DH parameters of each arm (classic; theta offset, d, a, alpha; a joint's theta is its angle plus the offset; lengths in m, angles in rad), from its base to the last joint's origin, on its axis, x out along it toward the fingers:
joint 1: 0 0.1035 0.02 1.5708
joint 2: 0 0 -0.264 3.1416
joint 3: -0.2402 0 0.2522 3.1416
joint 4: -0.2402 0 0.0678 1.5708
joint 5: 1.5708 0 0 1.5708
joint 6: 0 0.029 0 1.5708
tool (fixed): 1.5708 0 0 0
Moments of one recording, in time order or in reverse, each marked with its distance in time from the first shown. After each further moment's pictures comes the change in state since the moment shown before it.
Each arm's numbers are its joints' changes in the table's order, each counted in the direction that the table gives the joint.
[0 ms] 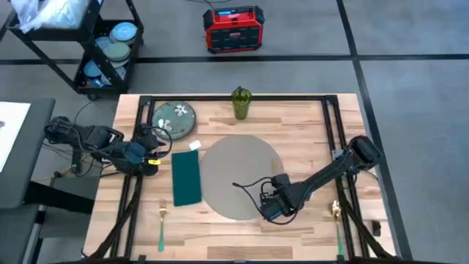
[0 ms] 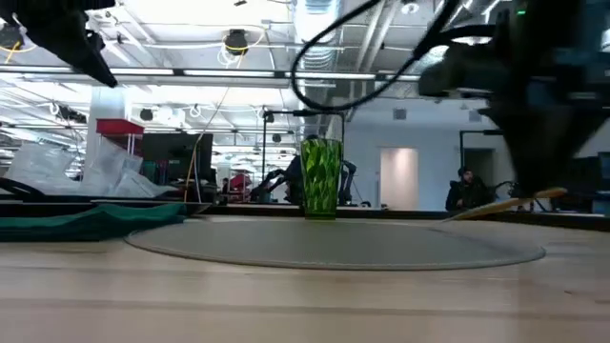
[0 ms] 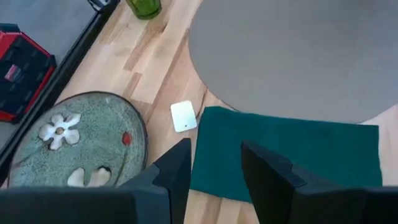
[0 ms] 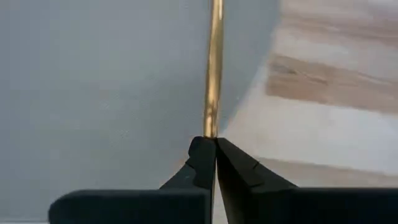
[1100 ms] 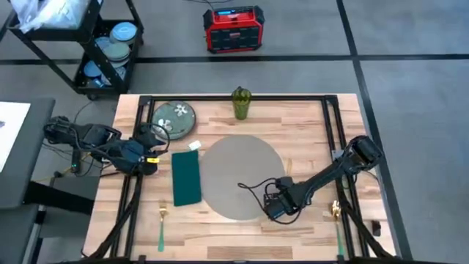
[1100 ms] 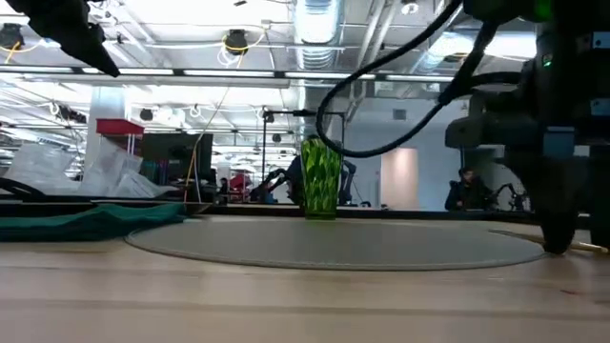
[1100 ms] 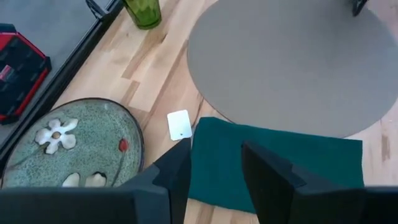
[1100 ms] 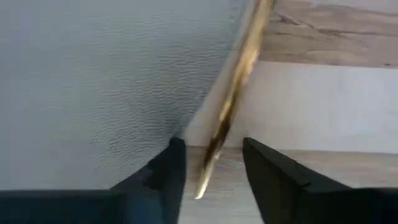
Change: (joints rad) left arm 0.000 0.000 -0.049 0.003 0.002 -0.003; right arm 0.031 0.004 0.170 0.125 -0.149 0.148
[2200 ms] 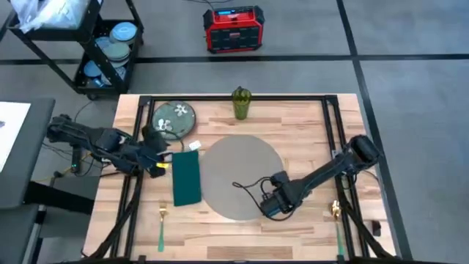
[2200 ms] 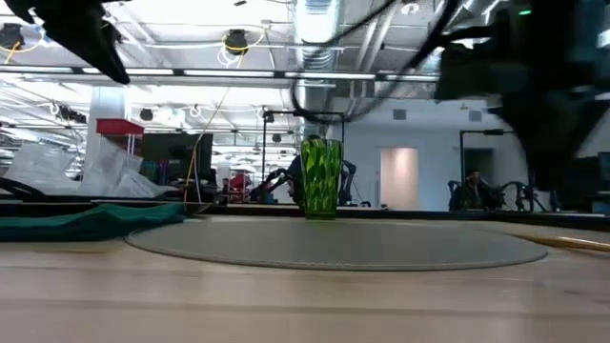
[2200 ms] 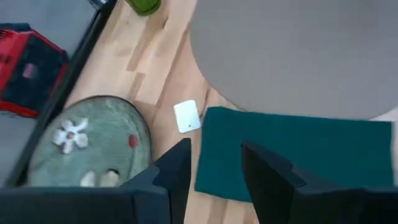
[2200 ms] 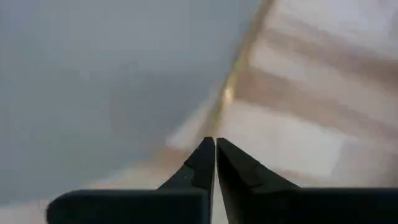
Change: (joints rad) left arm 0.000 -0.111 -0.019 -0.004 0.004 0.009; right arm 0.020 -0.002 -0.191 -0.268 0.034 -0.246
